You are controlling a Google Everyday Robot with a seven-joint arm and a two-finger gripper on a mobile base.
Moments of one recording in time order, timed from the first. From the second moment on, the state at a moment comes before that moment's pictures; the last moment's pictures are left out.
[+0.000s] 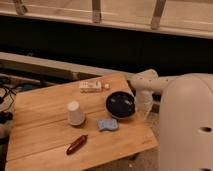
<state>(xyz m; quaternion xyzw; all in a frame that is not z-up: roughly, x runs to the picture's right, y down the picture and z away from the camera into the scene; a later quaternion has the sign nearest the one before) 0.234 0.166 0.831 -0.14 0.40 0.81 0.40</state>
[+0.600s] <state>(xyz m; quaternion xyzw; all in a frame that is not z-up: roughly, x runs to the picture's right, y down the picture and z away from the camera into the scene) 0.258 0.167 0.857 -0.22 0.34 0.85 0.34</state>
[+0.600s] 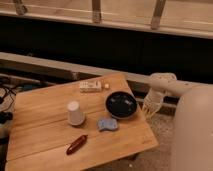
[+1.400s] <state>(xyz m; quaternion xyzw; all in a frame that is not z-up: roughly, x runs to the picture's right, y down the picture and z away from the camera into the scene) 0.203 0.169 0.851 -0.30 0.31 0.81 0.40</state>
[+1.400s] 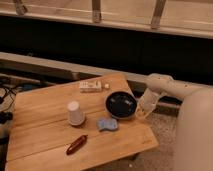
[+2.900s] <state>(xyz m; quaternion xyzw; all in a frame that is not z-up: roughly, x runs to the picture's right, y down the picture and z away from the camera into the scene) 0.123 0.147 0.856 -0.35 0.31 0.73 0.50</state>
